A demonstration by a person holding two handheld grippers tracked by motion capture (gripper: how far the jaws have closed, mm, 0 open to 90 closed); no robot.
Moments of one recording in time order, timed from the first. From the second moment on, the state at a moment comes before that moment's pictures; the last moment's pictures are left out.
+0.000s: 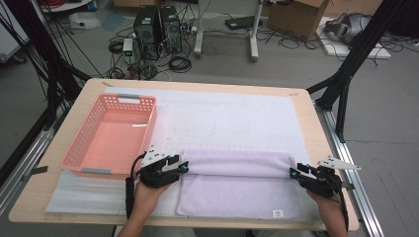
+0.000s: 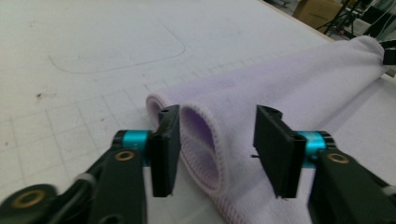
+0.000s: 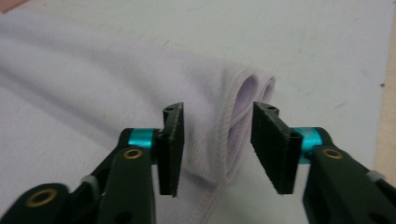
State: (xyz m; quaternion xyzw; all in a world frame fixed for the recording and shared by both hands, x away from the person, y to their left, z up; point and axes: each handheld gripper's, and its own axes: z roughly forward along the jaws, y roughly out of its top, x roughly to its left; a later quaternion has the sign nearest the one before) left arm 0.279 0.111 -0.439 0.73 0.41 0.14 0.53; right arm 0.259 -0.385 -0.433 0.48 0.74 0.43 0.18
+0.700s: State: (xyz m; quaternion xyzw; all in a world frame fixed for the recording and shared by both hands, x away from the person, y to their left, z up) left arm 0.265 0.108 -0.435 0.74 0.39 0.12 0.54; right arm 0.263 -0.383 -0.428 0.47 0.74 0.44 0.17
